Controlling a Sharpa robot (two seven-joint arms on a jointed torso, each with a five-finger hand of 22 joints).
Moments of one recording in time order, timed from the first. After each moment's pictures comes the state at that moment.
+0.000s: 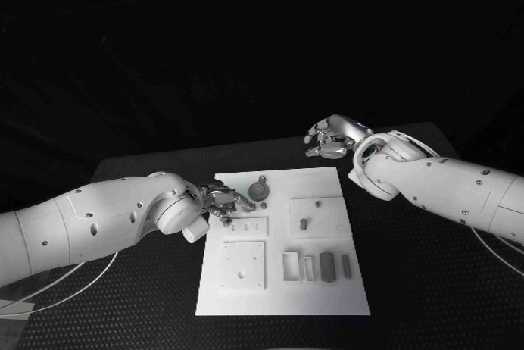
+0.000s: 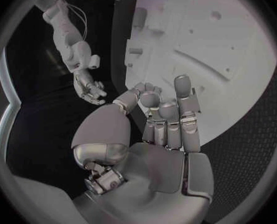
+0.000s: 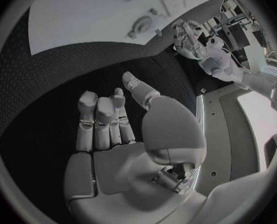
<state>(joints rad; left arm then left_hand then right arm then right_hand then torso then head) 1.27 -0.71 -0.18 1.38 -0.45 -0.10 -0.35 0.95 0.02 0.56 -0.23 0.13 1.05 0.04 0.17 0.90 1.31 -0.08 0.94 0.85 1.18 -0.16 1.33 0.74 0.01 1.30 -0.27 0.43 1.31 1.28 -0.65 -0.05 1.22 -1.24 -0.42 -0.06 1.15 -0.11 0.53 -0.29 0.05 0.92 0.11 0.26 0.63 1.06 0.01 1.04 1.06 1.22 -0.10 1.24 1.08 0.20 1.09 -0.07 1.12 1.31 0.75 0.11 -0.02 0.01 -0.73</state>
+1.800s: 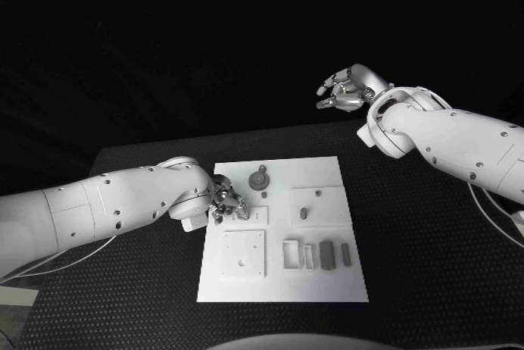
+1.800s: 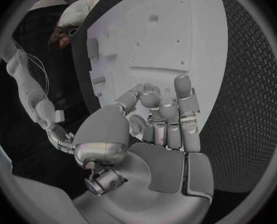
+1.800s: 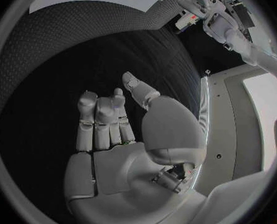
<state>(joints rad) 1.30 -0.62 -0.22 1.34 -0.82 0.05 -0.58 0.90 0.05 0.55 -0.24 0.21 1.05 0.04 0.18 0.90 1.32 -0.09 0.94 0.85 1.18 -0.17 1.34 0.73 0.01 1.30 -0.27 0.43 1.31 1.34 -0.63 0.04 1.13 -1.09 -0.41 -0.03 1.15 -0.11 0.53 -0.29 0.05 0.92 0.11 0.26 0.63 1.07 0.01 1.04 1.05 1.22 -0.10 1.24 1.08 0.20 1.09 -0.06 1.12 1.31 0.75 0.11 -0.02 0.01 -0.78</state>
